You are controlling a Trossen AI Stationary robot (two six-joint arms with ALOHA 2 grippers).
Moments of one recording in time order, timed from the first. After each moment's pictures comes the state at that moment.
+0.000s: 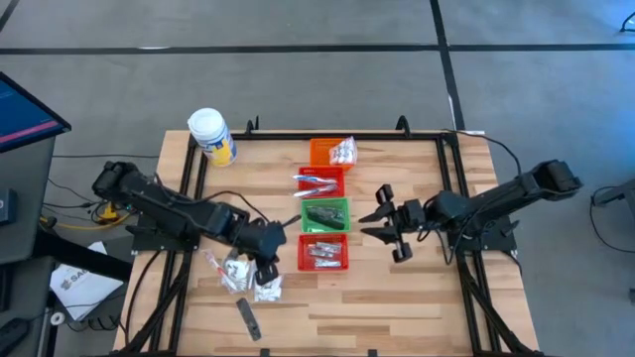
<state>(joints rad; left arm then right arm) -0.35 1.43 1.13 -0.75 -0.04 -0.72 0.24 1.18 0.46 1.04 0.04 0.02</state>
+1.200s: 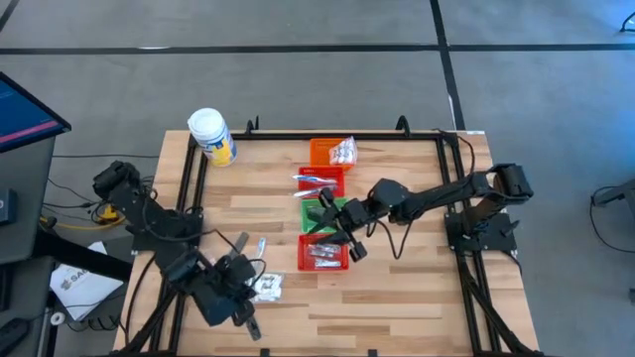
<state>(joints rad) -0.82 1.43 1.13 -0.79 -0.38 -1.38 0.08 1.64 0.96 0.93 -0.43 0.05</state>
